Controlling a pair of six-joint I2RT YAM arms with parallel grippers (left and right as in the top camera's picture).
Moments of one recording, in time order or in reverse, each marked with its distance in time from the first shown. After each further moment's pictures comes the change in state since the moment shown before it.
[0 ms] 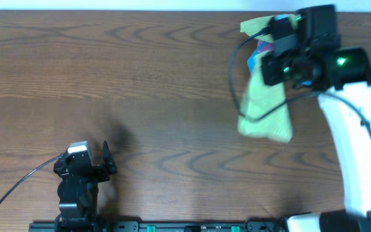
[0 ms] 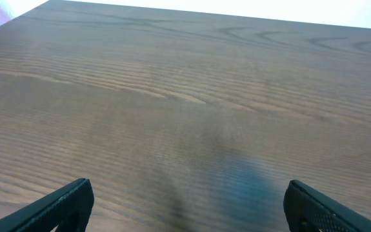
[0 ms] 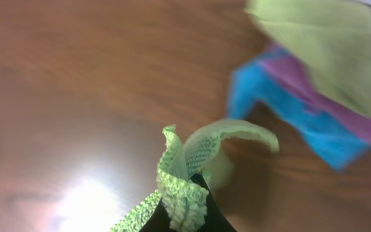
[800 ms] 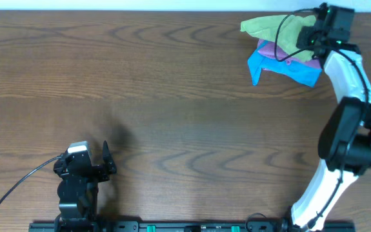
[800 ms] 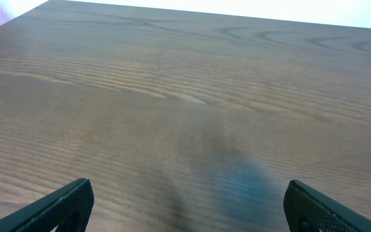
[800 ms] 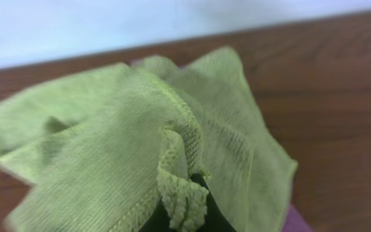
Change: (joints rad) left arm 0.000 0.000 0.000 0.000 0.000 0.000; right arm -0.390 0.550 -0.016 0.813 0.112 0.187
